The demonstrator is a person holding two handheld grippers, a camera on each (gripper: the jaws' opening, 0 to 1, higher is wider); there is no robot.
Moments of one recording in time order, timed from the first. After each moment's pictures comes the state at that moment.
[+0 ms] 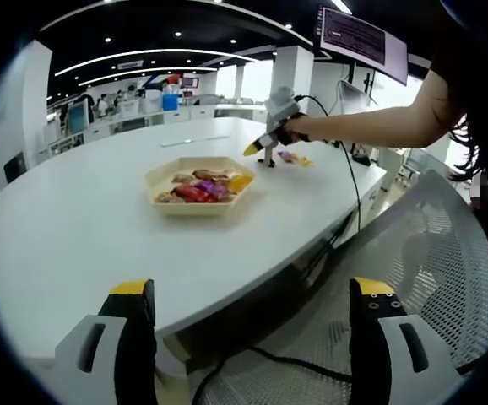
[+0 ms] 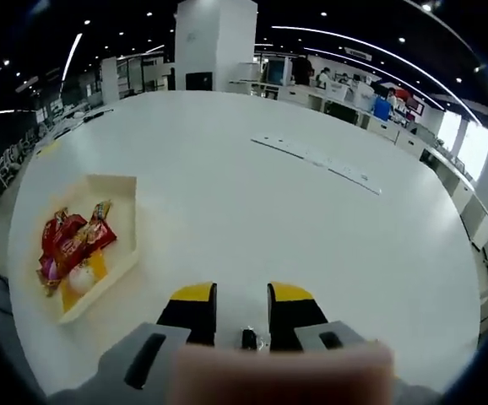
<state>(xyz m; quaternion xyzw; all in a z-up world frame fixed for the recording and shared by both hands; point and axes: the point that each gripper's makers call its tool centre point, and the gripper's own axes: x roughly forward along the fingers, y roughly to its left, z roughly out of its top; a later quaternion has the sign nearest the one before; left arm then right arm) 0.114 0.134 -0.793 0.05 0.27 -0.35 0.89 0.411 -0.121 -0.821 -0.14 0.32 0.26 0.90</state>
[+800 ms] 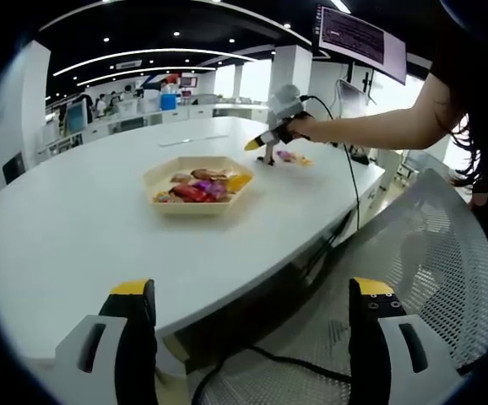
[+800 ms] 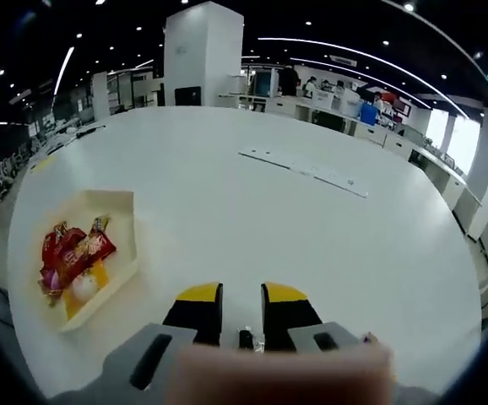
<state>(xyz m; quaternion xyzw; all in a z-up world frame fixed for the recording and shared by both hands) 0.113 0.133 -0.794 0.05 0.27 -0.36 0.89 0.410 -0.130 -0.808 -0.12 0.30 0.23 0.92</state>
